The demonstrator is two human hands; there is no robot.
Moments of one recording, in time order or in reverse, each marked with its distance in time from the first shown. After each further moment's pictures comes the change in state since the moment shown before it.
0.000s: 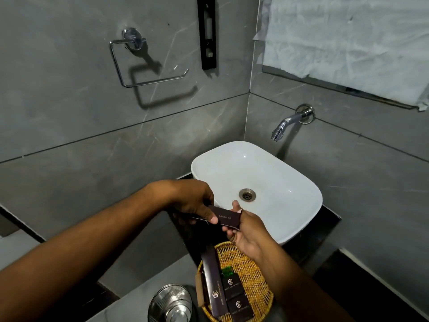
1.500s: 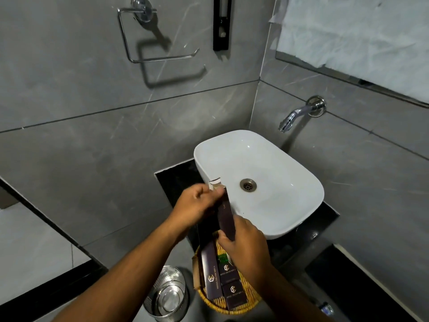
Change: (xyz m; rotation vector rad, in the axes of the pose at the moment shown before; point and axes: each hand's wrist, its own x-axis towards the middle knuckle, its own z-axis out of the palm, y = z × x) left_hand 0.028 -0.026 0.104 -1.183 0.638 0.165; right_hand -0.019 0.062 -0.024 -1.348 0.253 -0.779
